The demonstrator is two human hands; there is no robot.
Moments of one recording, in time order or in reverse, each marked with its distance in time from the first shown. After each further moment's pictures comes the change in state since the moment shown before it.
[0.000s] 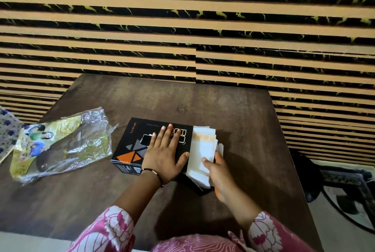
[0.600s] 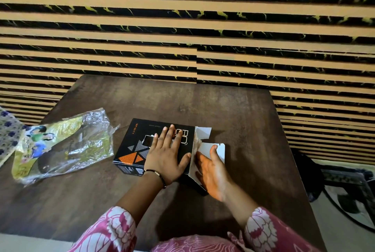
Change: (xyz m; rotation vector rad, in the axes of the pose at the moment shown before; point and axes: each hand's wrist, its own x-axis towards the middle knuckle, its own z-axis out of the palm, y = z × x) left_hand 0.000 0.000 -0.003 0.012 -0.040 0.007; right_hand -0.002 -0.006 0.006 0.255 -0.405 0.167
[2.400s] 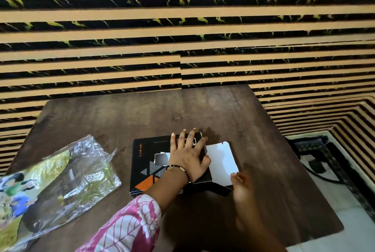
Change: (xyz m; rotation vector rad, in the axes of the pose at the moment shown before) left_hand 0.041 -0.008 -0.008 0.009 -0.109 0.318; right_hand -0.024 0.048 0.041 0.007 0.943 -0.199
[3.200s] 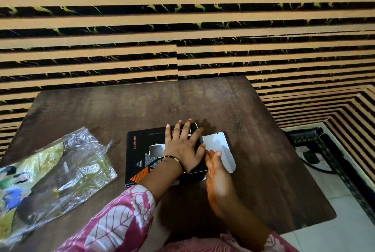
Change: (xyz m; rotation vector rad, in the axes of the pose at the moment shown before) left_hand 0.000 -0.004 0.000 0.006 0.011 0.007; right_hand -0.032 -0.026 0.038 0.246 -0.350 0.096
